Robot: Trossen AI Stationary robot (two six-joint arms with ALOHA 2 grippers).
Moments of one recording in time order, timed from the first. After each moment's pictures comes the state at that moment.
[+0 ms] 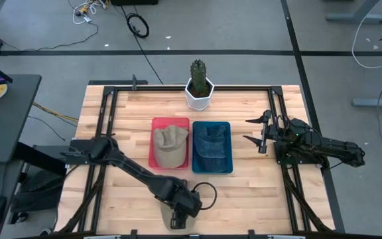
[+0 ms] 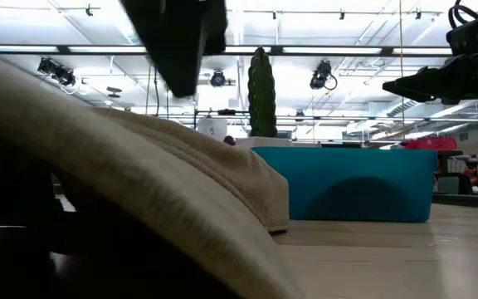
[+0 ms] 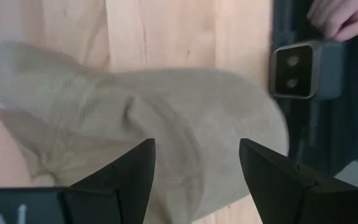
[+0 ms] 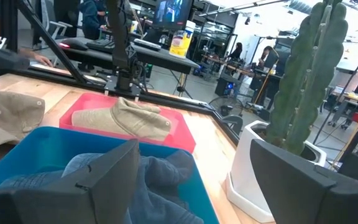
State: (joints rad) left arm -0.52 2.13 1.82 -0.89 0.07 -0.53; right arm -0.22 0.00 0.04 -0.02 -0.06 -0.29
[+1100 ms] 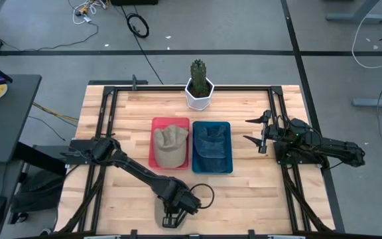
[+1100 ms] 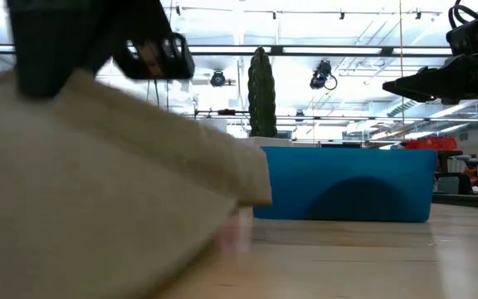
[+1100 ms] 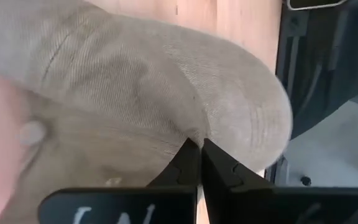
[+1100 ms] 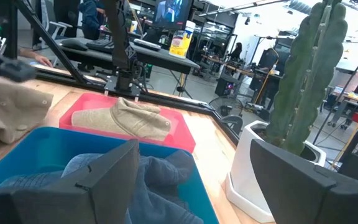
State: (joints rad) left arm -0.51 2.16 1.82 -1.05 0.23 -0.45; right arm -0.22 0.00 0.04 -0.02 -0.06 -0.29
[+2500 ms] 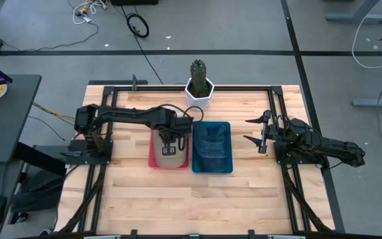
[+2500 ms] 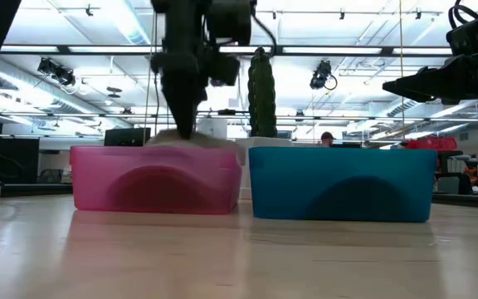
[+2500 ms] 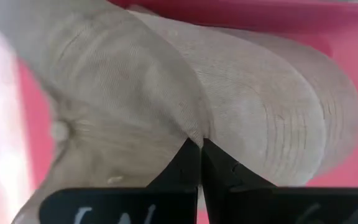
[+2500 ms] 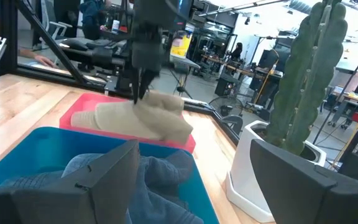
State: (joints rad) left arm 0.06 1.82 1.48 -1.10 -0.09 0.02; right arm -0.22 0.00 0.04 -0.02 -0.06 -0.29
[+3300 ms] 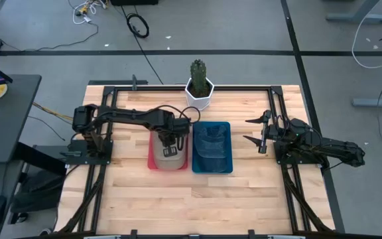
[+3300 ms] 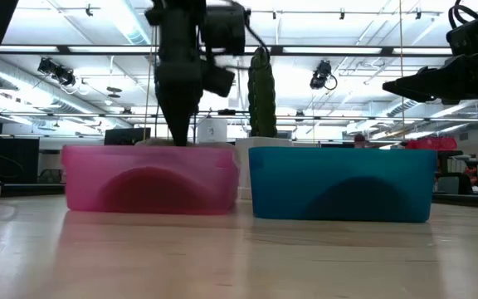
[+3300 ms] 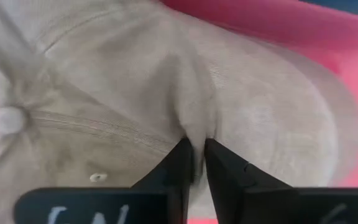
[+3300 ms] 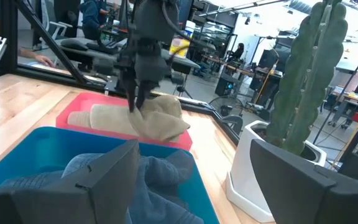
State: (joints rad) left arm 0.07 1.80 1.37 -1.00 -0.05 -0.12; right arm -0.22 0.00 0.04 -0.02 -0.06 -0.29
